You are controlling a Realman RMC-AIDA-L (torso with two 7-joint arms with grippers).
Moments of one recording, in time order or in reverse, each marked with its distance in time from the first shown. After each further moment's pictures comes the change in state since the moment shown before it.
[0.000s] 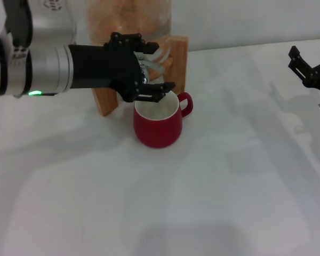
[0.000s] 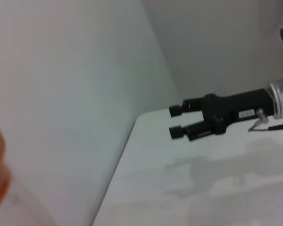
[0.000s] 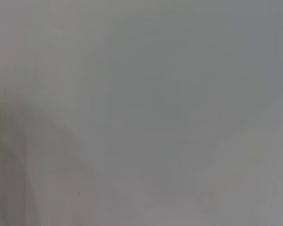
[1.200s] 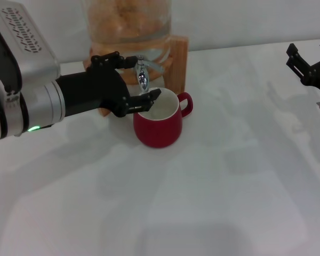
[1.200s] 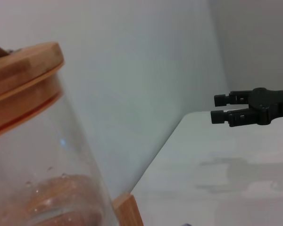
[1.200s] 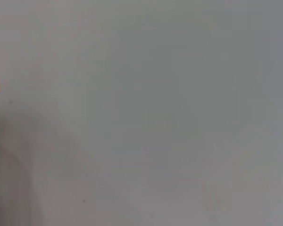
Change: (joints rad) left arm 0.191 0.002 0.146 -0.022 -0.183 -0.249 0.073; right arm 0.005 0.002 -0.003 0.000 -0.002 -0.013 0.012
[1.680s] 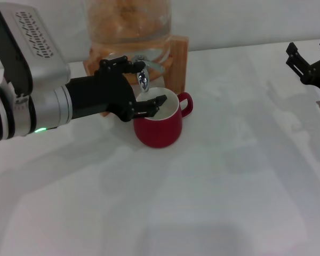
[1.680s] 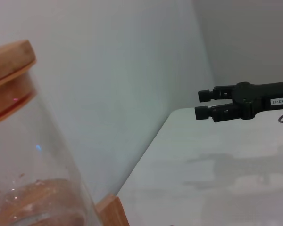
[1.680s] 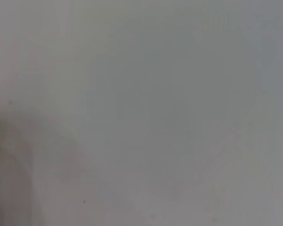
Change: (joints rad) left arm -0.032 0.003 0.013 -0.037 -0.001 0.011 0.027; right arm 0.004 -0.002 0.000 0.000 0.001 0.003 0.000
